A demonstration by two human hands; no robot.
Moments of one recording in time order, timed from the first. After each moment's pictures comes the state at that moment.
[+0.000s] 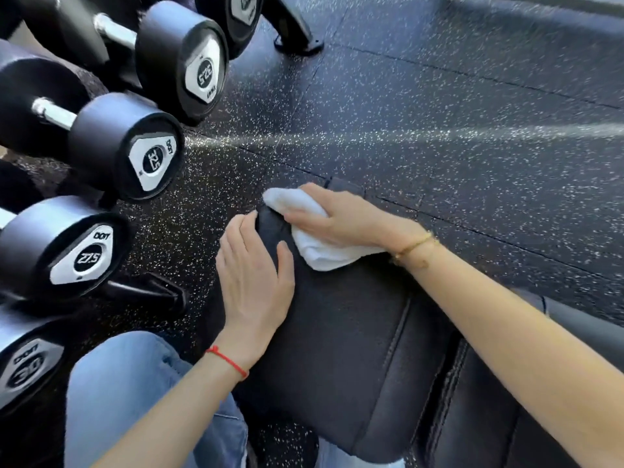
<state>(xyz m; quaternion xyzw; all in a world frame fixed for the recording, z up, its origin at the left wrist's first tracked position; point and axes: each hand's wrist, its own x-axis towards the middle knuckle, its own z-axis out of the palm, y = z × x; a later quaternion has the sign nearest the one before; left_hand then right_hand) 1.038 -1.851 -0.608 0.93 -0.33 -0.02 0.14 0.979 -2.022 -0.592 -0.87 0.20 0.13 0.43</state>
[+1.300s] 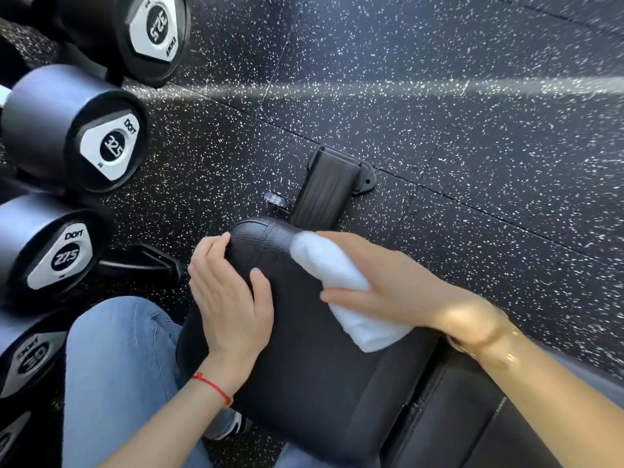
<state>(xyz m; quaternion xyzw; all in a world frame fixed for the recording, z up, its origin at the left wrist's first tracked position) 1.038 -1.870 -0.610 0.95 -0.30 -0.04 0.13 0.904 -2.057 -0.614 -0.81 0.17 0.16 0.54</state>
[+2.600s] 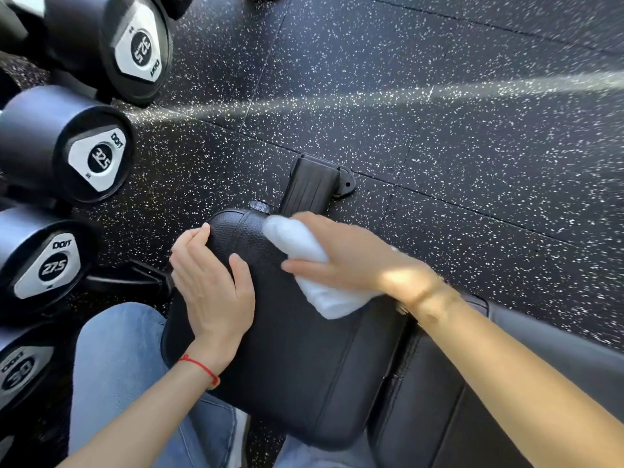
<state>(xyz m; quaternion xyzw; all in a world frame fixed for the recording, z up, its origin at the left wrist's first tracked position) 1.030 -1.872 -0.610 0.94 -0.29 -0.01 0.15 0.912 -2.045 -0.611 -0.86 0.19 0.13 0.46</state>
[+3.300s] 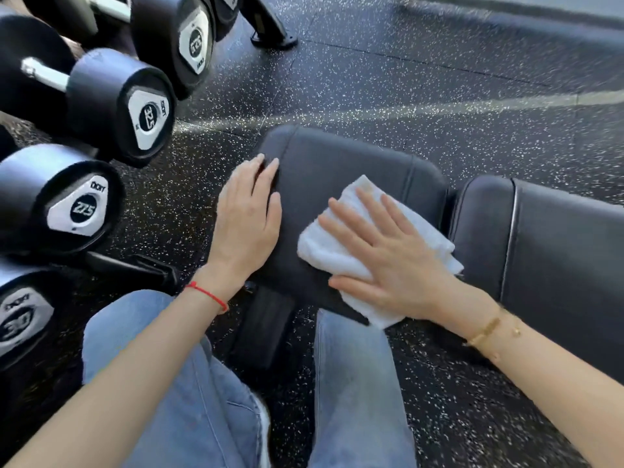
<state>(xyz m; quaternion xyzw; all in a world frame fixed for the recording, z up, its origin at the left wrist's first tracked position) 1.049 -1.778 -0.618 0.83 -0.53 -0.01 0.19 0.824 -1.875 -0.605 -0.98 0.16 0.03 0.11</state>
